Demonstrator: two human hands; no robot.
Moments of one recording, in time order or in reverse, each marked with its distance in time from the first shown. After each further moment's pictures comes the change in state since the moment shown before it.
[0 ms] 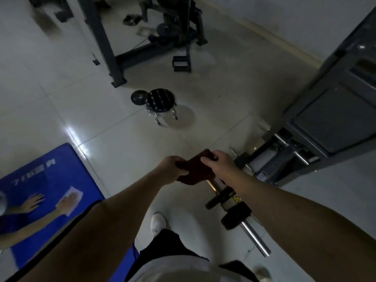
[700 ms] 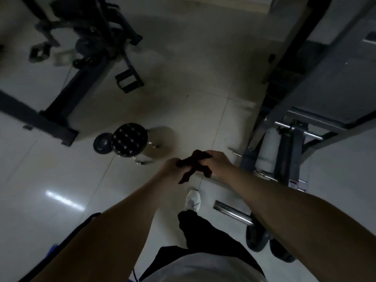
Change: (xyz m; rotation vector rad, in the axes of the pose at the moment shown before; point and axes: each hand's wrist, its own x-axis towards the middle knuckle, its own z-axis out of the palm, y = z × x) left_hand 0.348 0.136 -0.126 0.205 -0.258 -0.029; right_hand 0.302 -0.112 -0.023 0.330 0.200 0.207
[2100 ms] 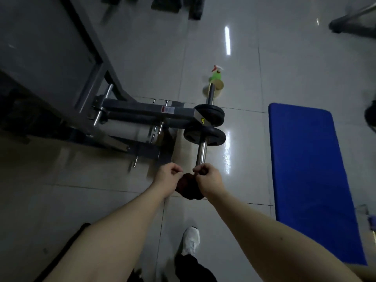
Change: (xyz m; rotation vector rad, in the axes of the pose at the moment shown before) left_hand 0.161 0.090 0.144 1.117 -1.152 0.696; right_hand 0.021 0.069 0.093 1.229 1.526 0.592
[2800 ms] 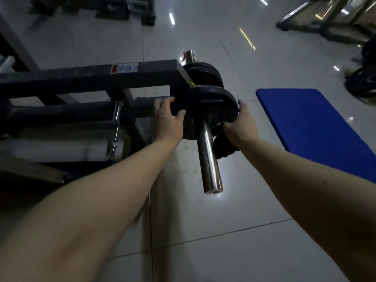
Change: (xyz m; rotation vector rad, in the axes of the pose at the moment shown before) left_hand 0.361 -0.104 0.120 0.053 0.303 0.753; right_hand 0.346 0.148 0.015 -0.194 0.638 -0.364
